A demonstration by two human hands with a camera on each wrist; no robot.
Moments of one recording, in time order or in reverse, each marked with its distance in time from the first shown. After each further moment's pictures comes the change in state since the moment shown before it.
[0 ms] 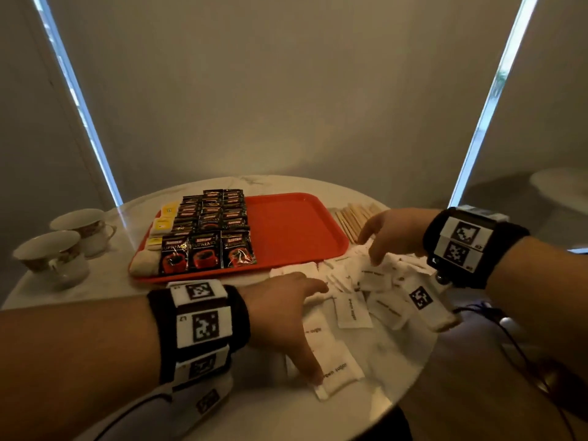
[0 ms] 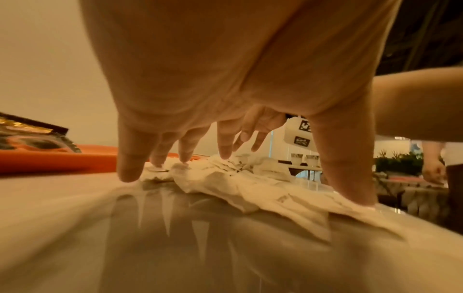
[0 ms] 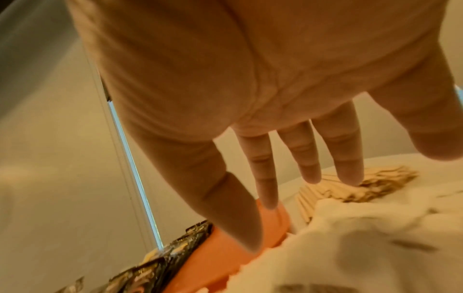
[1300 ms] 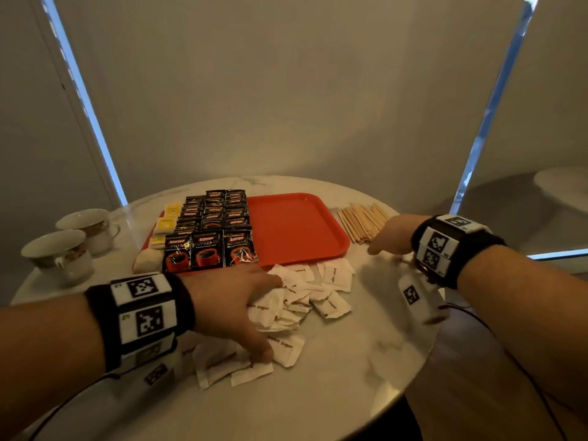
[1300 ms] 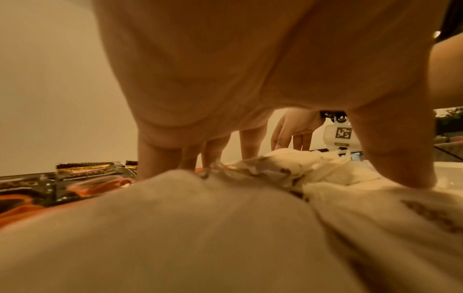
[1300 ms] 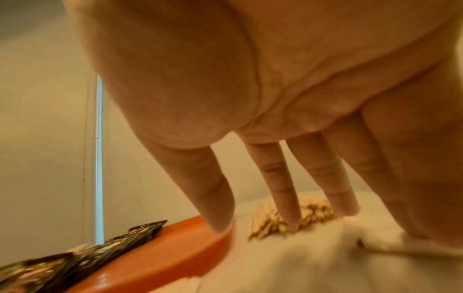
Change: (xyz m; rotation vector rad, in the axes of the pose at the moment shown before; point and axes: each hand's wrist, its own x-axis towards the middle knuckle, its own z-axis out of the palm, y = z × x) left_hand -0.020 -0.055 -0.013 0.168 0.022 -0.094; right_hand 0.012 0.005 0.012 -0.116 0.086 0.184
